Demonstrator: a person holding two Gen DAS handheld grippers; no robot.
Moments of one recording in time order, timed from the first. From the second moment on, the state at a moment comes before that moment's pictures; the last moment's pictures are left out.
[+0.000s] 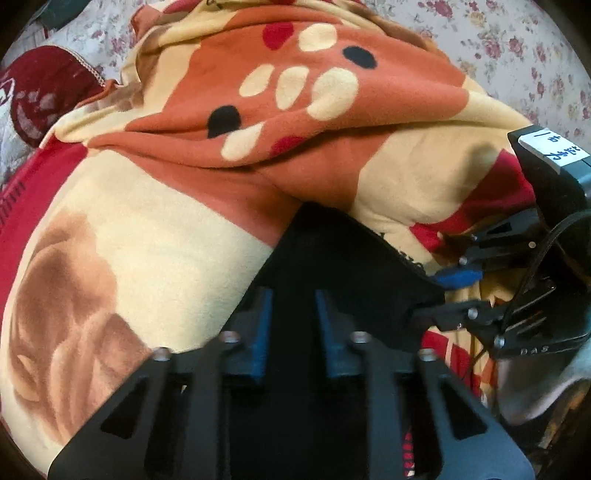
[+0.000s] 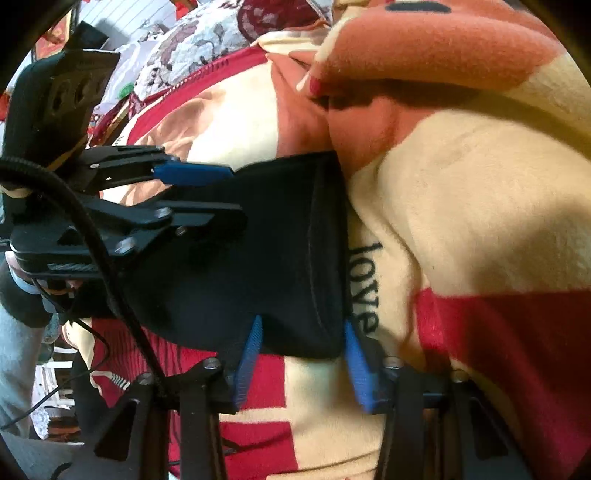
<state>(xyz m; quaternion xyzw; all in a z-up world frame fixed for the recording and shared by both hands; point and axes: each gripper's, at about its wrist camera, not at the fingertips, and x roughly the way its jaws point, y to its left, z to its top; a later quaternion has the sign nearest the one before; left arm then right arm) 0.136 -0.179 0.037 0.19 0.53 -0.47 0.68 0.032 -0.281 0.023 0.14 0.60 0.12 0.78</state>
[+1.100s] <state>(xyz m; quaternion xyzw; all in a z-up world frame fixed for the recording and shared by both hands) 0.119 -0.150 0.075 0.17 0.49 -0.33 0.78 0.035 -0.288 0.058 0.13 0.56 0.10 0.81</state>
